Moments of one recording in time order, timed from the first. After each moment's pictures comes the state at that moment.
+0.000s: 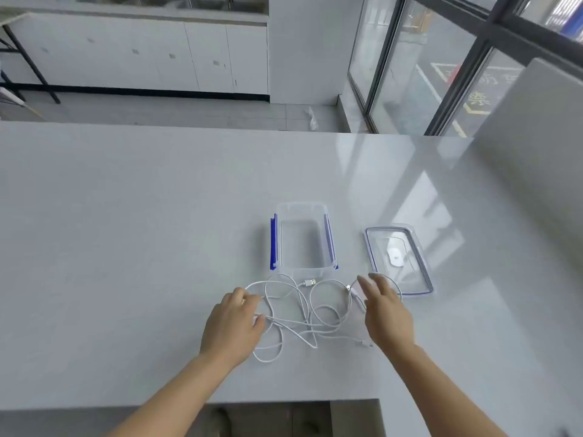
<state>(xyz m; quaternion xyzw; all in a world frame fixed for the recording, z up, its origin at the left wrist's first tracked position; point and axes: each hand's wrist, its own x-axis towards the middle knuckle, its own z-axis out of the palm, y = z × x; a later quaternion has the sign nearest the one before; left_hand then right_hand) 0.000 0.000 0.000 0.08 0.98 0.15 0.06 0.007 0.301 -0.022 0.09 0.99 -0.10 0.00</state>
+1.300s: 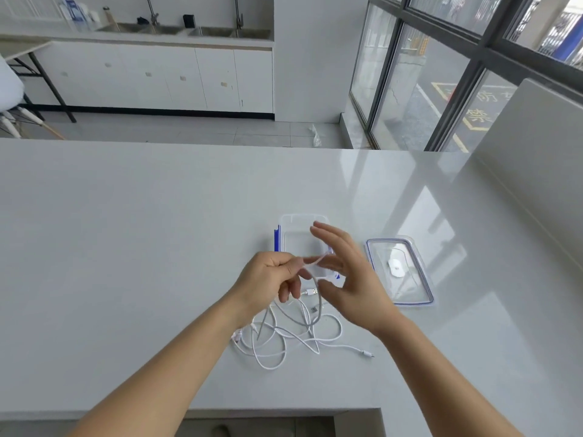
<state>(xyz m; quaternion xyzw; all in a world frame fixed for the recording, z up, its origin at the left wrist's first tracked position) -0.028 0.045 0.131 0.07 0.74 0.65 0.19 0.004 0.228 0.131 -0.18 0.84 -0.51 -0.06</state>
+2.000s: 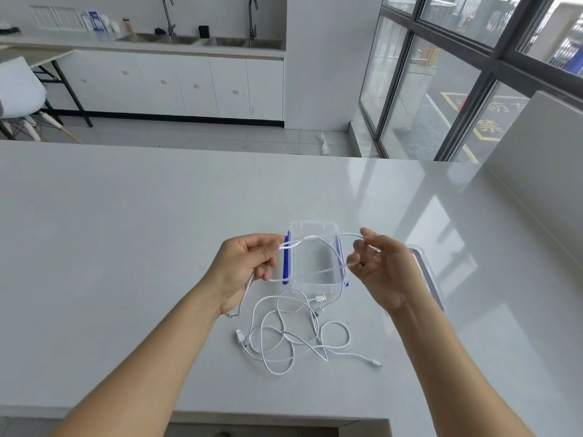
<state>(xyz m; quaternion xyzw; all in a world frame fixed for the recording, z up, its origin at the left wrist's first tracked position) -0.051 0.000 0.134 -0.02 0.64 0.76 0.13 -0.040 0.248 0.141 0.20 0.38 -0.90 0.06</state>
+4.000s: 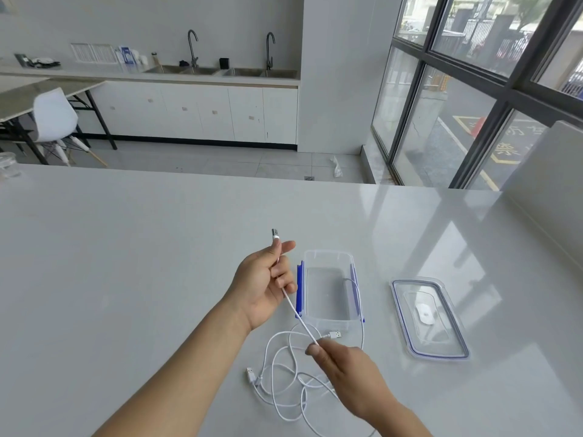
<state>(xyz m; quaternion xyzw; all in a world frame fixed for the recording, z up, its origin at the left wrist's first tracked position) -0.076 0.015 0.163 -0.11 0.47 0.86 0.16 0.012 0.194 0.067 -0.05 0.93 -0.34 0.12</state>
